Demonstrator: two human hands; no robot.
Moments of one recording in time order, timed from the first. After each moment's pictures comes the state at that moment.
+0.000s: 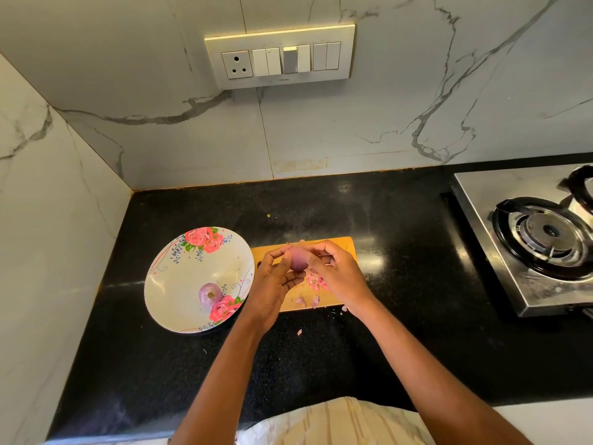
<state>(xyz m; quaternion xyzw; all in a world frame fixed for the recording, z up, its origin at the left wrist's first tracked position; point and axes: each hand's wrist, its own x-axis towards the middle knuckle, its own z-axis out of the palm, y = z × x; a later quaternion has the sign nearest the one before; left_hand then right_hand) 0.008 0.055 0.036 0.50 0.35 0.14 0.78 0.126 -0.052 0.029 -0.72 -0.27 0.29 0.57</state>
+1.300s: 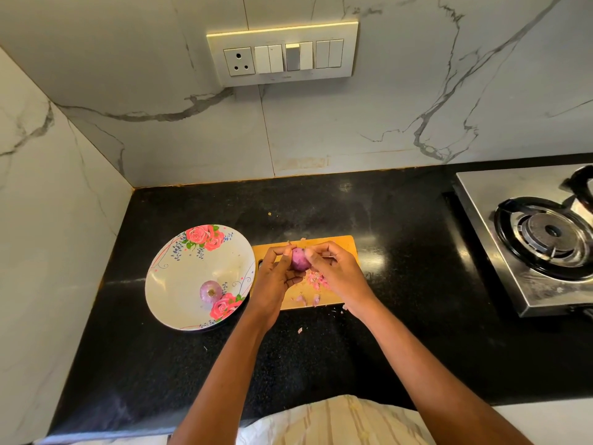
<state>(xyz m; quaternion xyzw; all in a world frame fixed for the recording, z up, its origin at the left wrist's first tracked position) 0.012 0.051 0.038 0.54 0.36 0.15 0.75 0.123 -0.054 0.031 -0.68 -0.21 0.34 0.61</state>
